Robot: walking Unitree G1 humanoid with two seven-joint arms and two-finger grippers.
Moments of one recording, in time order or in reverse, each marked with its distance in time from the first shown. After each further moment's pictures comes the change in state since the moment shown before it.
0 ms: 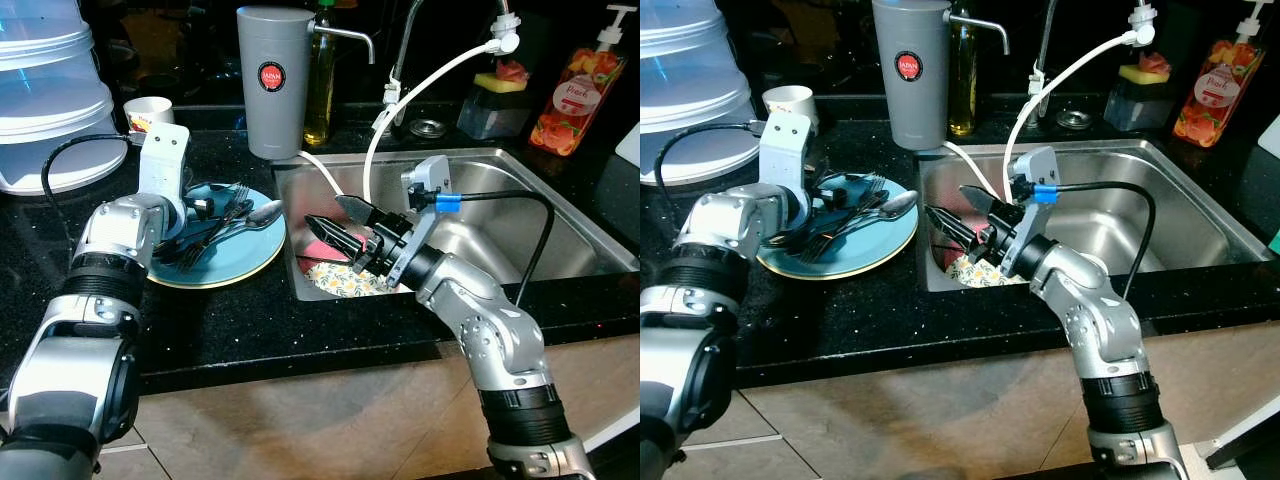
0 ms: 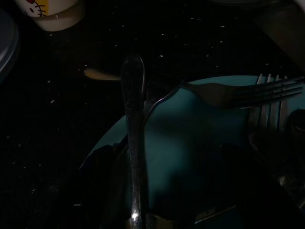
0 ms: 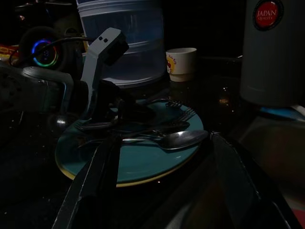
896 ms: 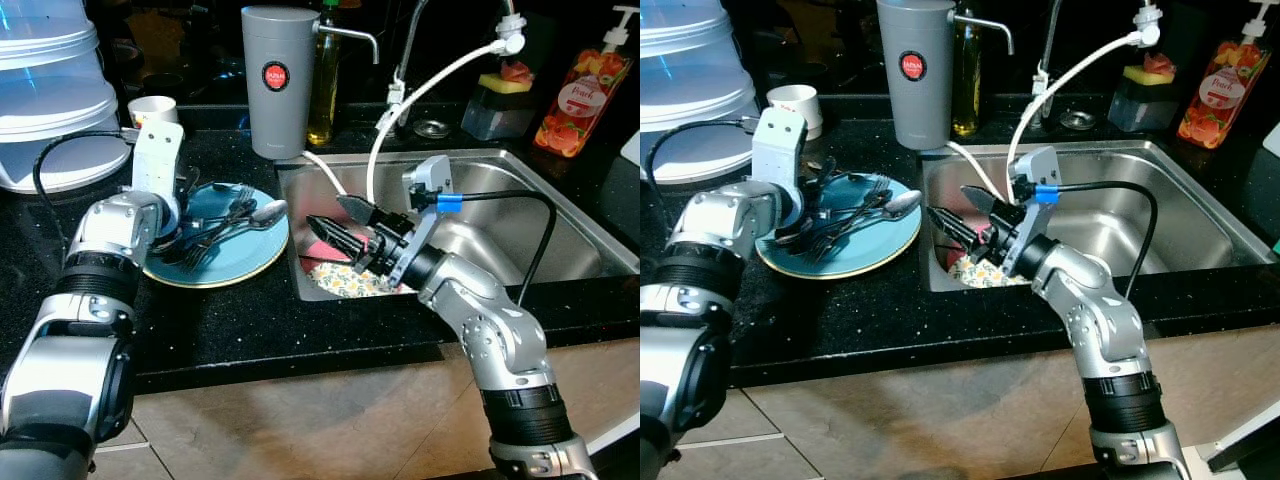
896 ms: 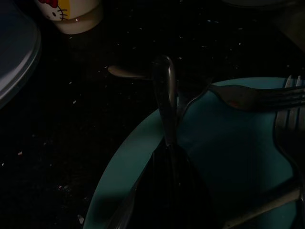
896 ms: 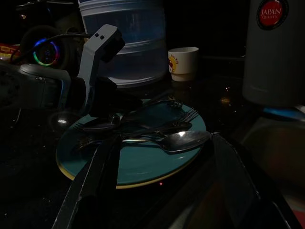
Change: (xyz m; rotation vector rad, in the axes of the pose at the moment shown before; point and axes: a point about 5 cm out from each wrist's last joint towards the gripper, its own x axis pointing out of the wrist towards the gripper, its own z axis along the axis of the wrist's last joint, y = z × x) left arm -0.002 0.008 0.004 0.022 -0.031 0.035; right arm 0.000 0.000 0.000 0.000 0.000 -0.001
